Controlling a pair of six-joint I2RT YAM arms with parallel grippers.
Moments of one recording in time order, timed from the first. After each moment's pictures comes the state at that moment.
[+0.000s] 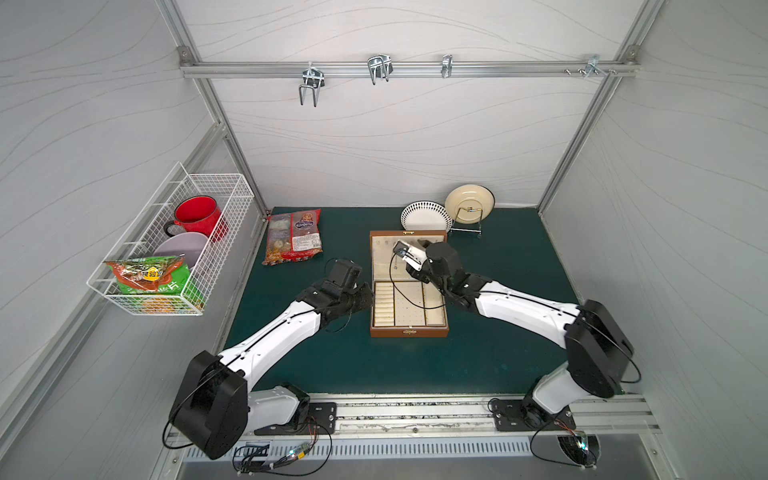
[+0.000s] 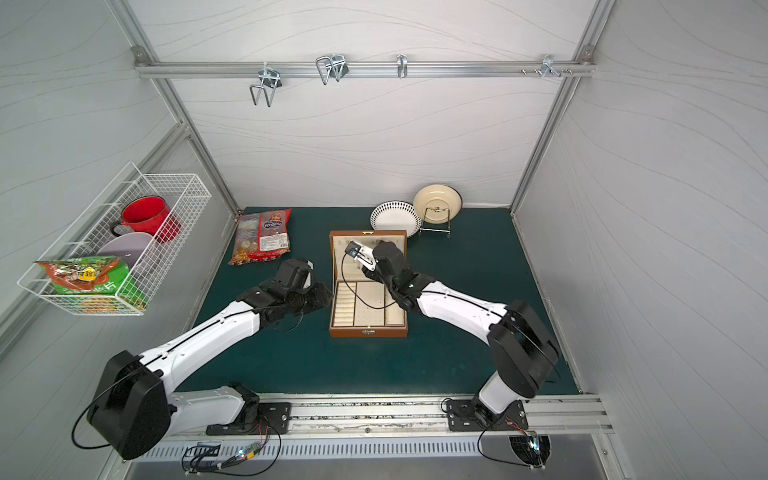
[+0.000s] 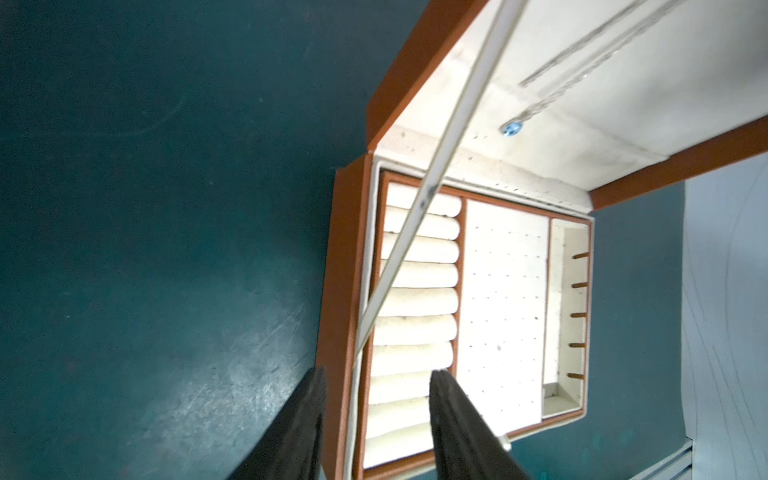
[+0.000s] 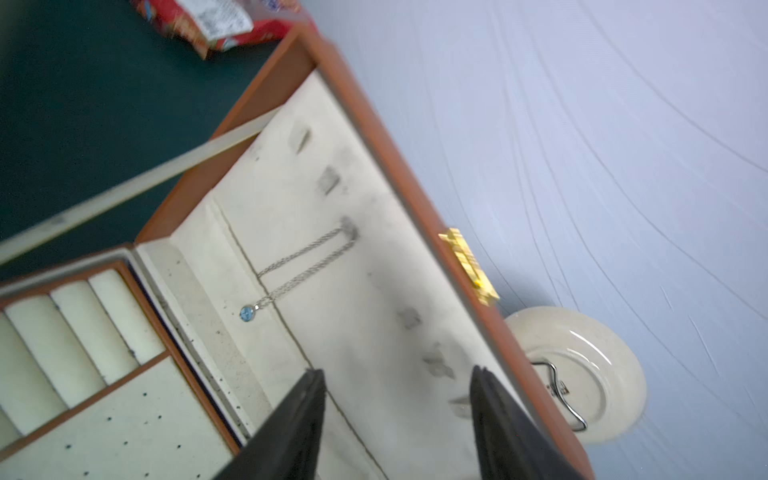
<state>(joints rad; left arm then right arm) -0.49 1.22 0.83 -0.49 0.06 -0.74 0.85 1.50 1.03 0.12 0.35 -0.62</state>
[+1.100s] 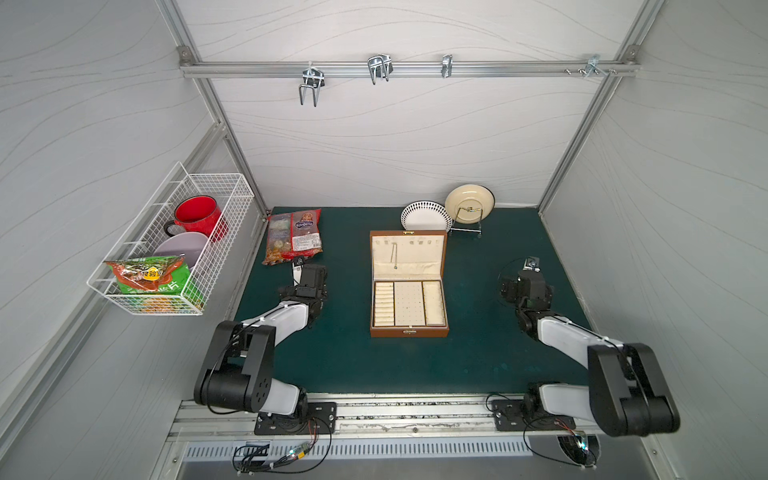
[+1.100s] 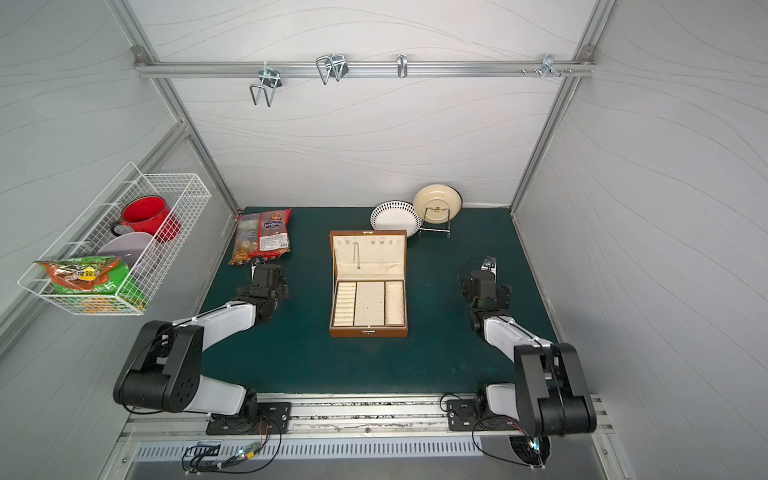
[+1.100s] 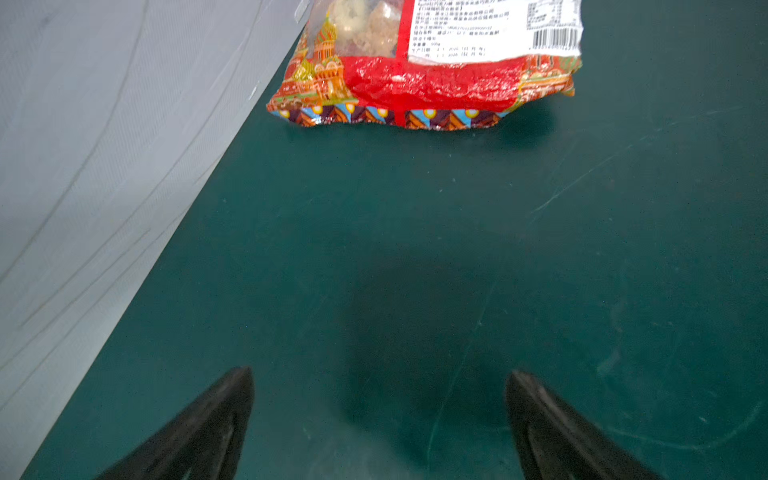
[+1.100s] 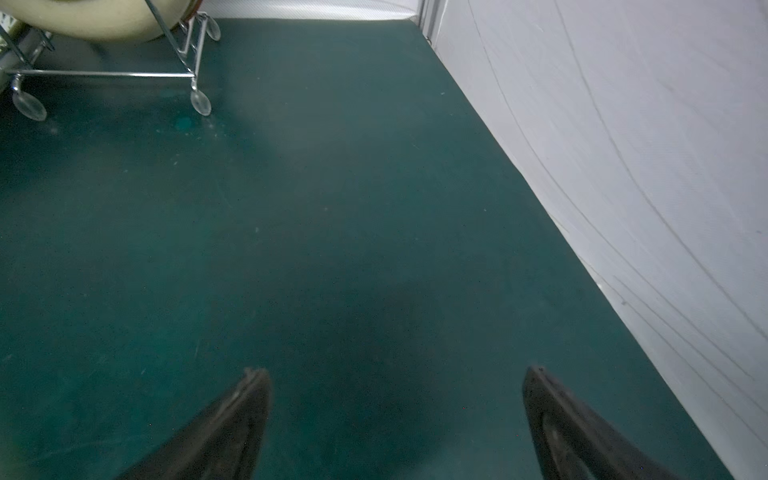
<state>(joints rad) -0.11 1.46 0.58 0.09 -0.55 -0.21 0.12 1.34 0.43 0.34 0.42 0.08</state>
